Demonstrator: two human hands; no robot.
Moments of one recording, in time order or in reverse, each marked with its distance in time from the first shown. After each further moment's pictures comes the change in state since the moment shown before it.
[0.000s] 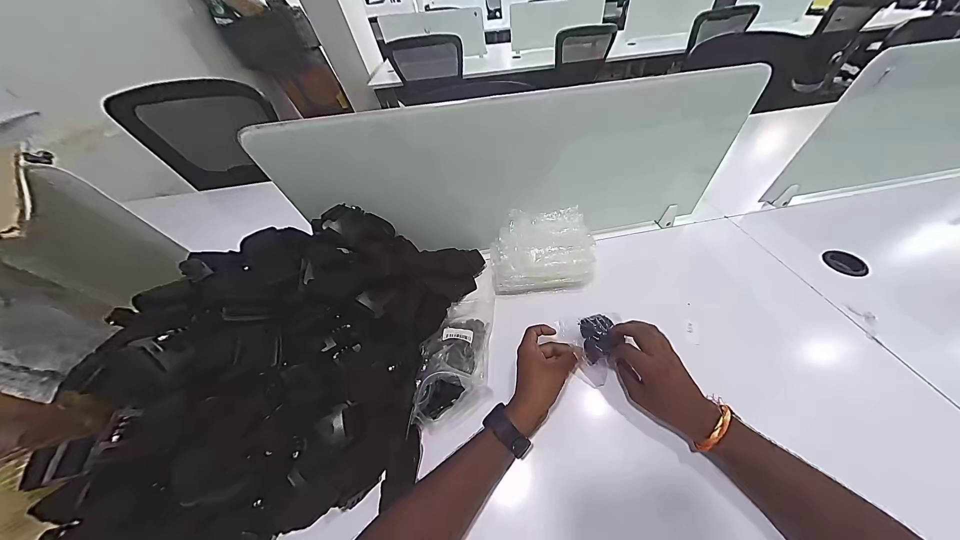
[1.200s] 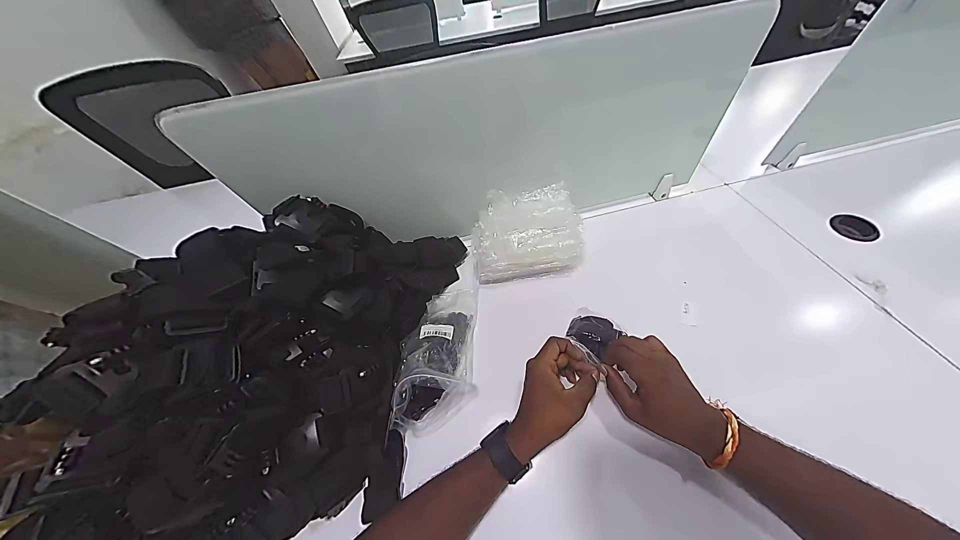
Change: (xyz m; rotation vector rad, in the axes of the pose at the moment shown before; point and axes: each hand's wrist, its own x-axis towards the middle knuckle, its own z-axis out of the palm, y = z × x) left_hand -0.029 -0.011 0.019 0.205 -0.183 0.304; right_hand -0.014 -0.020 -0.009 0.022 -0.056 0.040
